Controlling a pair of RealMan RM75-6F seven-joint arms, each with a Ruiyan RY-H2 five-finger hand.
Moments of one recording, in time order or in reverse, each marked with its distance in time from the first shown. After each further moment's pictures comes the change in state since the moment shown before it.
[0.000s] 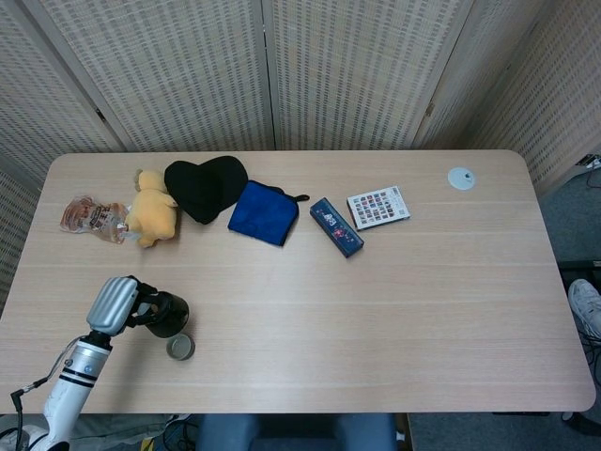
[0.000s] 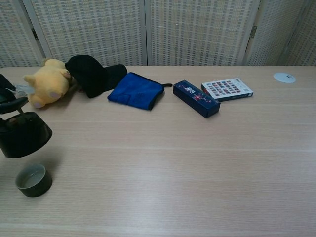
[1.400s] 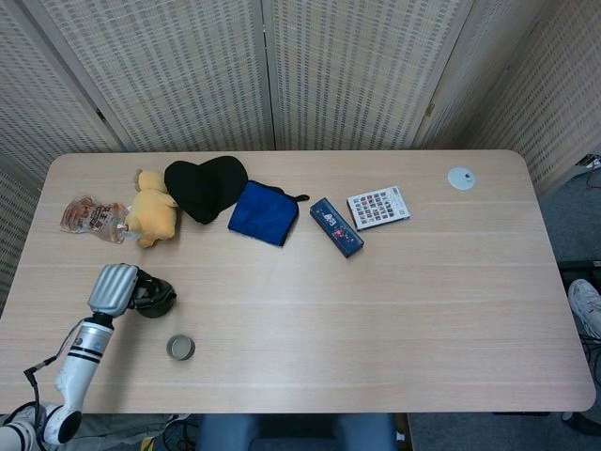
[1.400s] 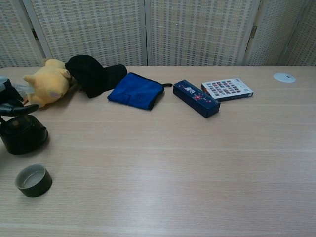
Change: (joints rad) left arm -0.060 -0.154 -0.024 0.335 -0.068 -0.092 0.089; right arm 0.025 -0.025 0.006 0.056 0.030 -0.057 0.024
